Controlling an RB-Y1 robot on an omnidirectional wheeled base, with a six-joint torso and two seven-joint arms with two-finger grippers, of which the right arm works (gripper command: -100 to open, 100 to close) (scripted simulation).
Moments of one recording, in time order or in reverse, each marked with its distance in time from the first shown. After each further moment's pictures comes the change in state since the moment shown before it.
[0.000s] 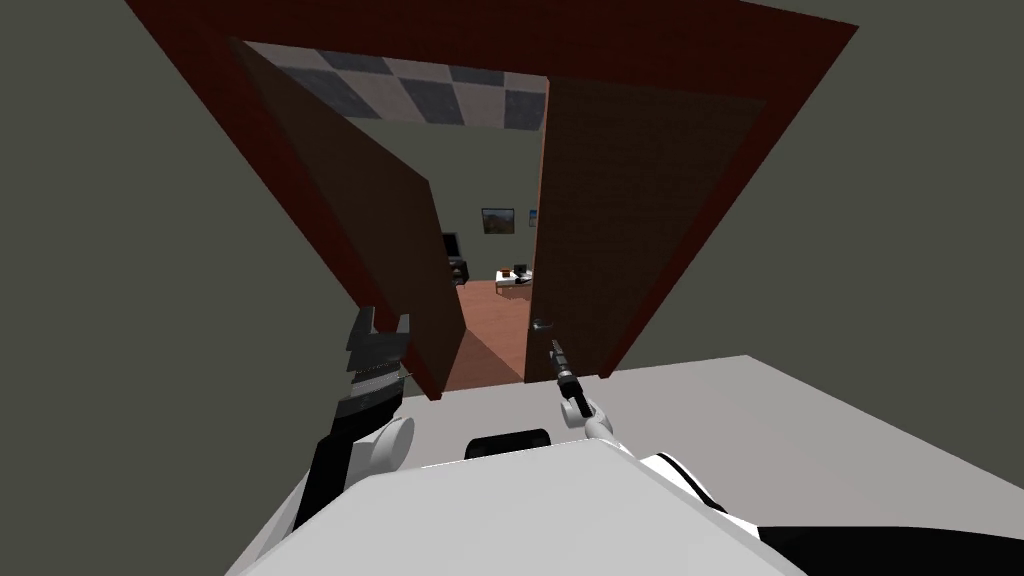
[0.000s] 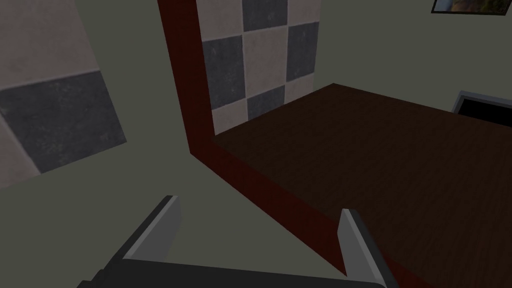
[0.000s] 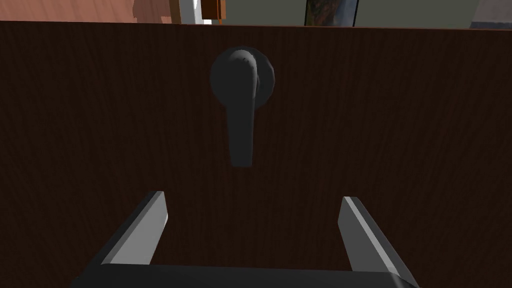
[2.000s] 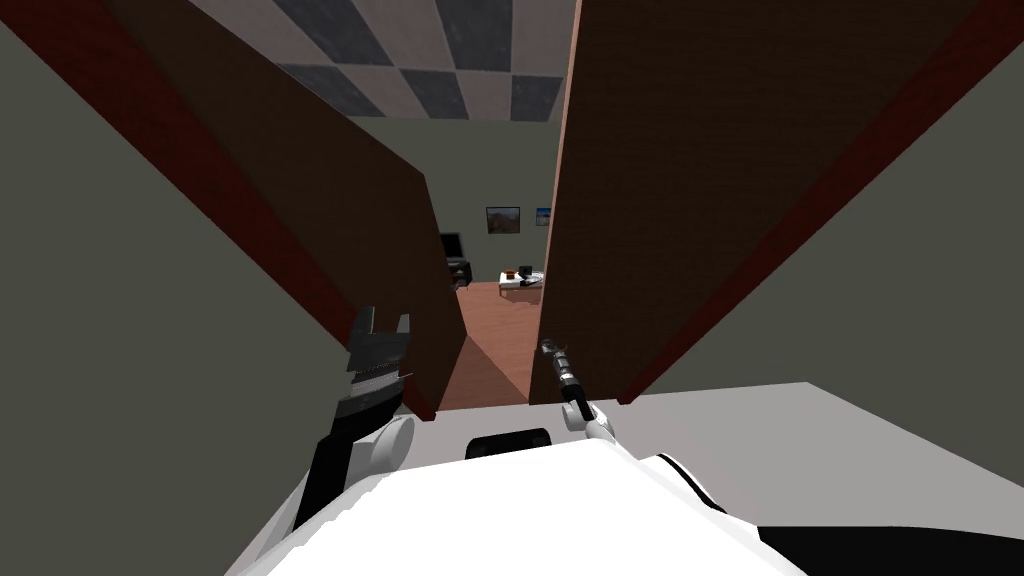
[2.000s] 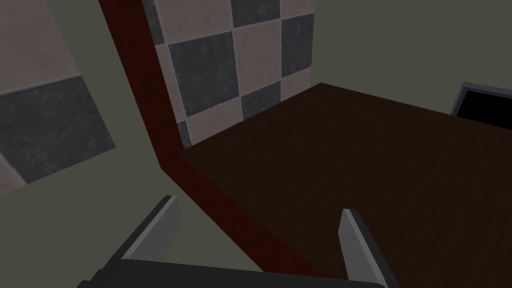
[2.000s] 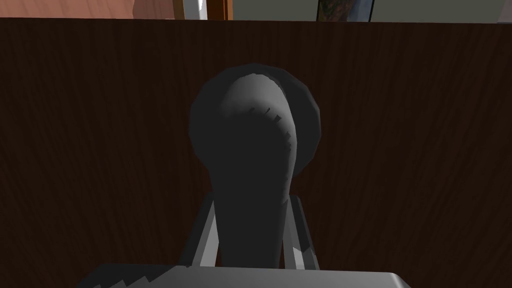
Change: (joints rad) arm 0.000 0.005 -0.022 0.038 -0.015 -0.007 0.016
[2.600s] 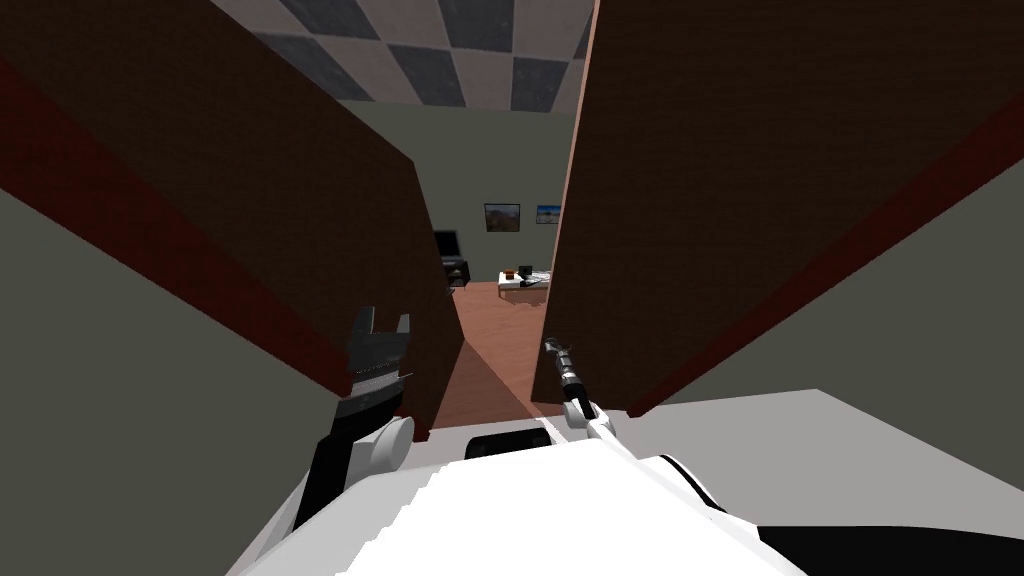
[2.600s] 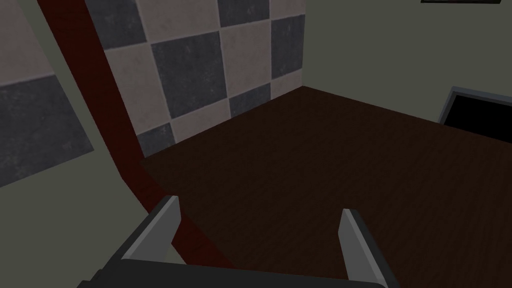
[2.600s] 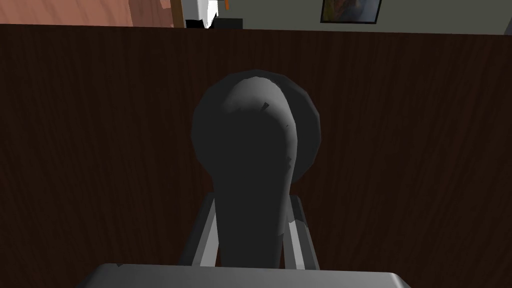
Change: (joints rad) arm -0.003 -0.001 -0.040 -0.004 -0.022 0.008 0.019
